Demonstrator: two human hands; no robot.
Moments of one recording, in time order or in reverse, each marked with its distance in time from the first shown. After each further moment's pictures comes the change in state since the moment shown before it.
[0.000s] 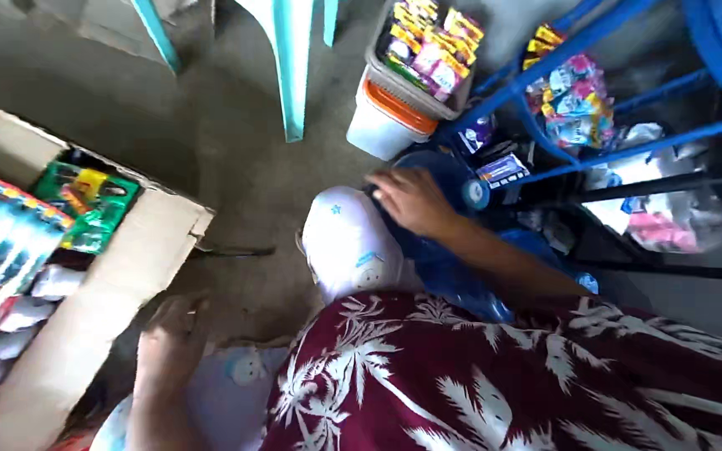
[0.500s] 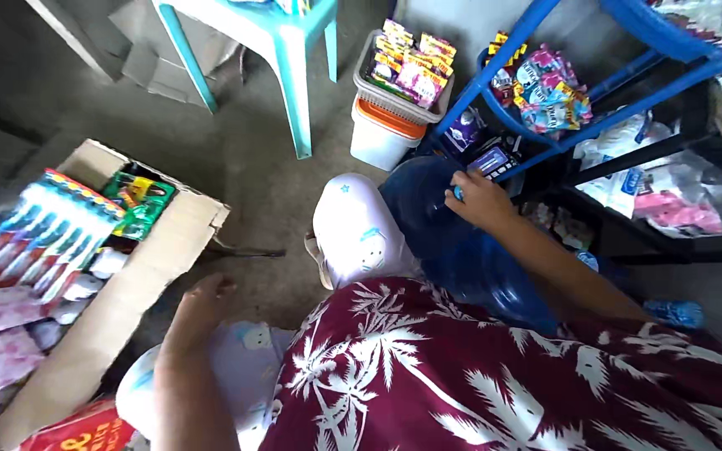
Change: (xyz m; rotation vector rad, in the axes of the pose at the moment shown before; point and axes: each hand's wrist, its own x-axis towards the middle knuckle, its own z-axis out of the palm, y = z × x) left_hand 0.000 0.021 0.006 0.050 -0.315 -0.231; right_hand -0.116 0.083 -0.028 0.035 0.033 0.387
